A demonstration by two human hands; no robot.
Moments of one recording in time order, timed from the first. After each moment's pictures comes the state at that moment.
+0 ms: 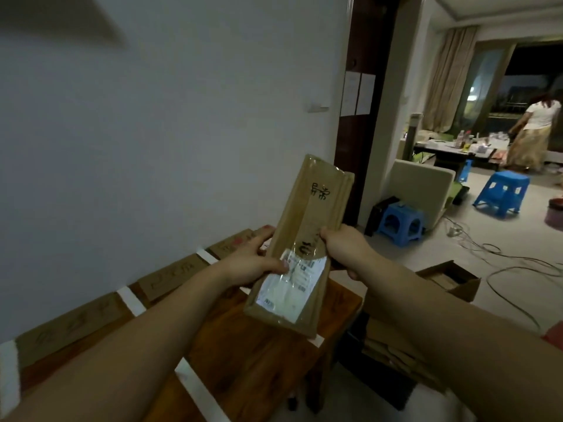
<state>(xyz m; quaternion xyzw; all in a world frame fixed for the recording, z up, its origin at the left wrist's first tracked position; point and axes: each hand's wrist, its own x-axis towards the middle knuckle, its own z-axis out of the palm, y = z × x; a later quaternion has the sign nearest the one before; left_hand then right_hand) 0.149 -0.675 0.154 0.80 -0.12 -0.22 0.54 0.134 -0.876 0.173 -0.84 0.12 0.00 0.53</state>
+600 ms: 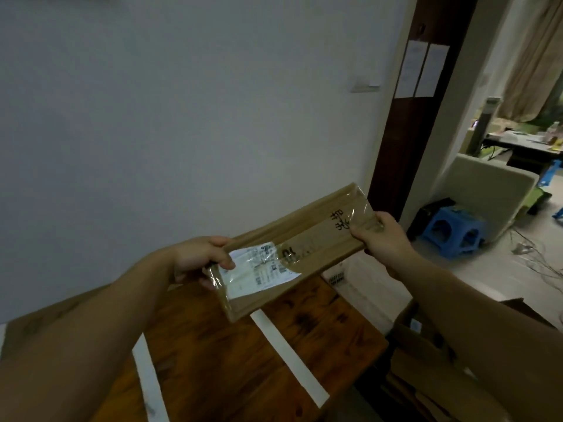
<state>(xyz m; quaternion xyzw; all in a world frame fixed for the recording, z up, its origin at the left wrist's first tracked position) 0.288 -0.634 0.134 0.78 0.04 -0.26 0.57 0.312 -0.971 0.133 -0.81 0.07 -0.04 0.58</state>
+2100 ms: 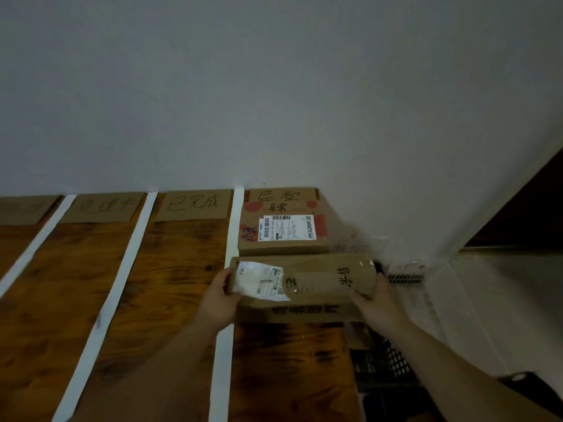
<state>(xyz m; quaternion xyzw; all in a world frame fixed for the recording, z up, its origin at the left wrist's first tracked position) 0.356 -0.805 -0.079 0.72 0.45 0.05 0.52 0.526 -1.045 -0.094 -0.87 -0.09 0.26 0.41</state>
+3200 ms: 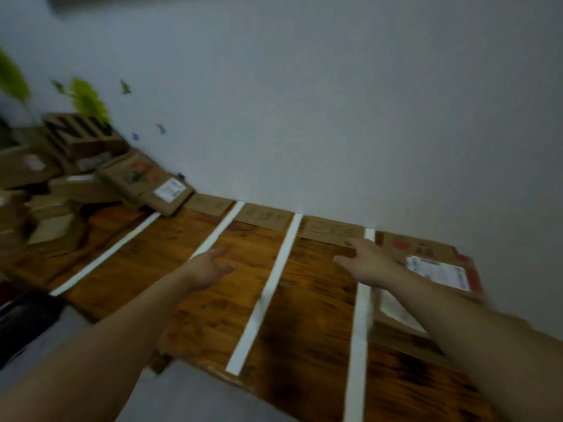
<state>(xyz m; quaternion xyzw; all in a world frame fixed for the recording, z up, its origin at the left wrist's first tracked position) 0.085 -0.631 0.071 0.77 0.55 0.02 0.34 0.359 -0.792 0.073 -0.83 -0.47 0.23 0.19</state>
